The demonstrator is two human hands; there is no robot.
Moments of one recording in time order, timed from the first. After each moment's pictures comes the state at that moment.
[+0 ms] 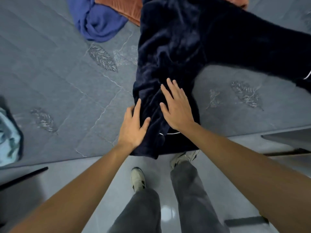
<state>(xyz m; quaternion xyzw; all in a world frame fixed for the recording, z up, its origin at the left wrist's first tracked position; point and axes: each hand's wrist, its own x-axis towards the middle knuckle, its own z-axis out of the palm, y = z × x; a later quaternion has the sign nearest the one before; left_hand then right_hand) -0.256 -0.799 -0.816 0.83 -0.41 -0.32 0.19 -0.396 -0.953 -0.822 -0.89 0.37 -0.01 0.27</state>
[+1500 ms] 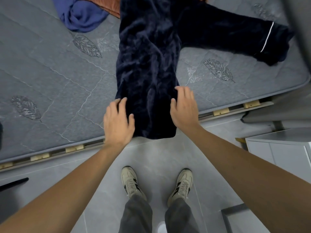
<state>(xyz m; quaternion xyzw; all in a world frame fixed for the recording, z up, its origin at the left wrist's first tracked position) -0.311 -0.723 -0.786 0.86 -0.47 -0.14 0.14 -0.498 -0.868 -0.788 -0.81 0.54 -0.11 0.21</state>
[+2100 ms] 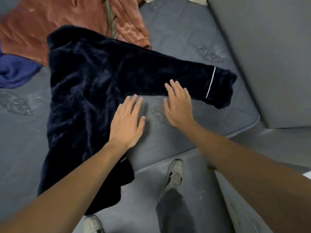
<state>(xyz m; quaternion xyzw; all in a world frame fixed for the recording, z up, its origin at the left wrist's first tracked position) -0.428 -1.017 -0.784 0.74 -0.63 -0.18 0.12 -0.609 -1.147 -0.795 -0.85 0.50 -0.06 0.14</state>
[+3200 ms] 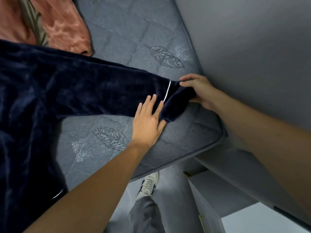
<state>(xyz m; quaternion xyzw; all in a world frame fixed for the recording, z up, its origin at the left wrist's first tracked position) -0.646 -1.203 -0.835 0.71 -0.66 -0.21 0.11 -0.803 -1.384 -0.793 -0.44 0.63 -0.11 0.63</state>
